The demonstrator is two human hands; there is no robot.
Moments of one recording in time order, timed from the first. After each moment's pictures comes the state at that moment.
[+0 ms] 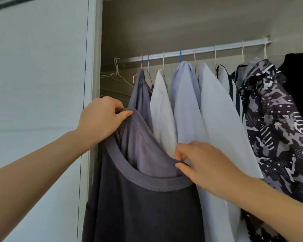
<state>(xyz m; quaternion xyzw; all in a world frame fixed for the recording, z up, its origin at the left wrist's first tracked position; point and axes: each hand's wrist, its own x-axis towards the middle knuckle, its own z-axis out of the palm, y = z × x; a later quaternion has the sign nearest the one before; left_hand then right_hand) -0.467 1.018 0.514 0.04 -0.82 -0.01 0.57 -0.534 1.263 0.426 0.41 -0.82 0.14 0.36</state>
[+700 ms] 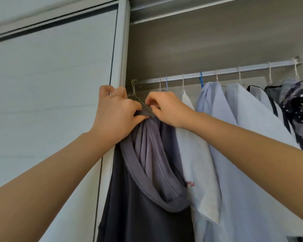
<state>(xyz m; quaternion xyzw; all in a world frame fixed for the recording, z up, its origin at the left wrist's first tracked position) -0.492 0.959 0.574 -0.03 -0.64 0.26 0.72 -0.597 1.095 0.621 0.52 -0.68 0.17 0.49</state>
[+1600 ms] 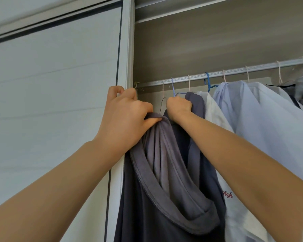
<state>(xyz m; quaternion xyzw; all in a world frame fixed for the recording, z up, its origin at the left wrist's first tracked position) -0.501 0.949 0.578 -0.07 -0.62 0.25 0.74 -0.675 1.040 0.665 0.19 -0.82 0.09 0.53</state>
